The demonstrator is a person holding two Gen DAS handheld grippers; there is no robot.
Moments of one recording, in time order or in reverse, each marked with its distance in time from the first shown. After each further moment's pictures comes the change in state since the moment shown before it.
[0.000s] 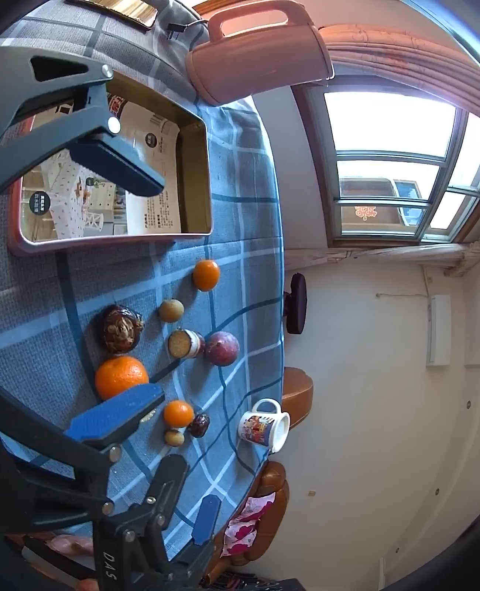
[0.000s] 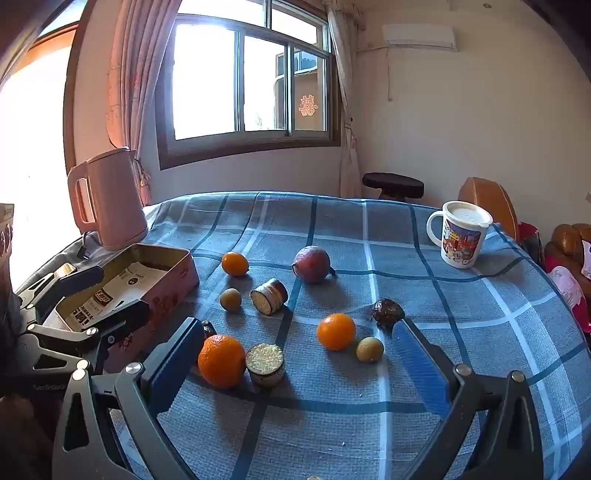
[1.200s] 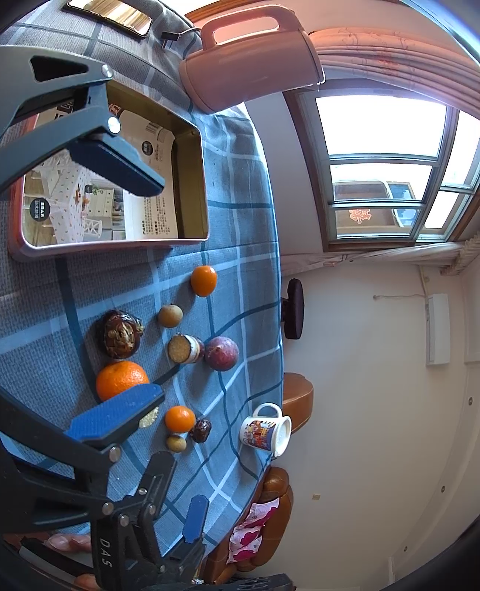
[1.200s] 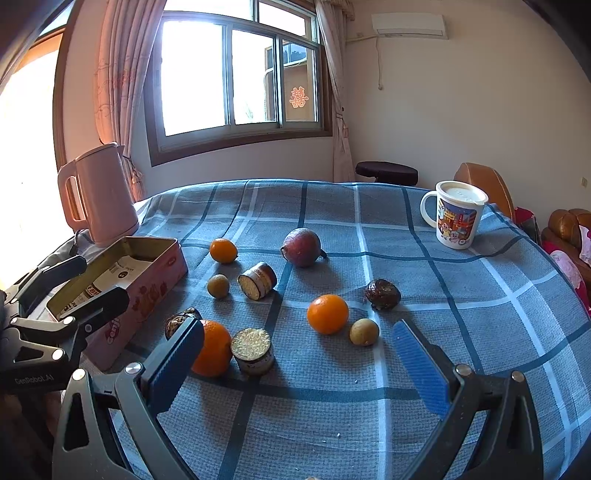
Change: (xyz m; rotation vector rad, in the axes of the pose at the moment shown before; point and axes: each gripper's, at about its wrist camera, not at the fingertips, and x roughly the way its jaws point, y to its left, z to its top) left arm 0.002 -0.002 -0.001 0.024 0.005 0.022; right arm 0.011 -0.010 -0.018 0.034 0.031 -0.015
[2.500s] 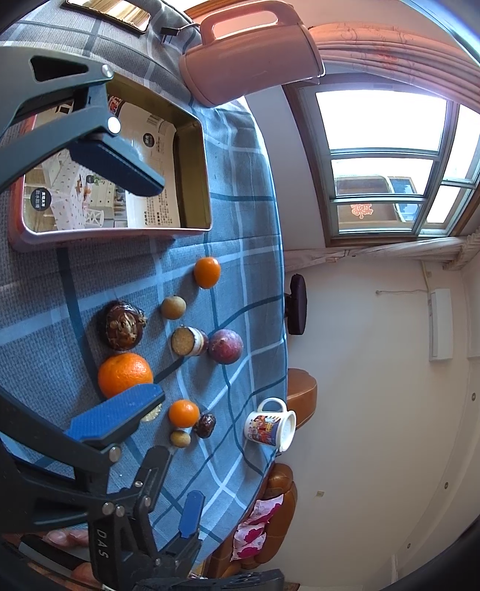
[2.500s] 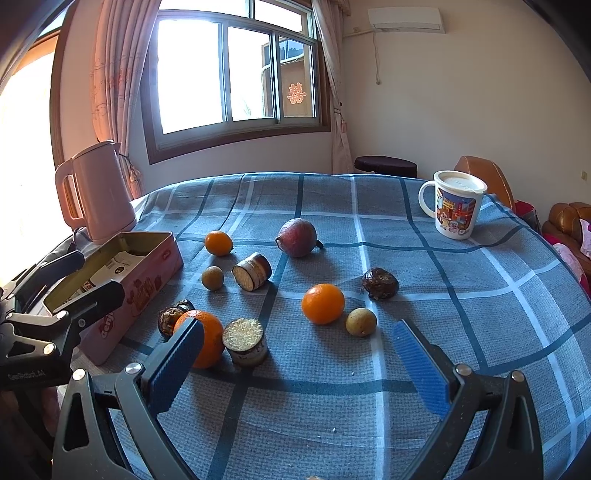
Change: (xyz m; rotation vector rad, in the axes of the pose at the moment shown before) left arm 0.003 -0.006 -0.004 0.016 0.007 -0.014; right arm 0.004 -0.008 -0.007 0.021 0.017 -0.007
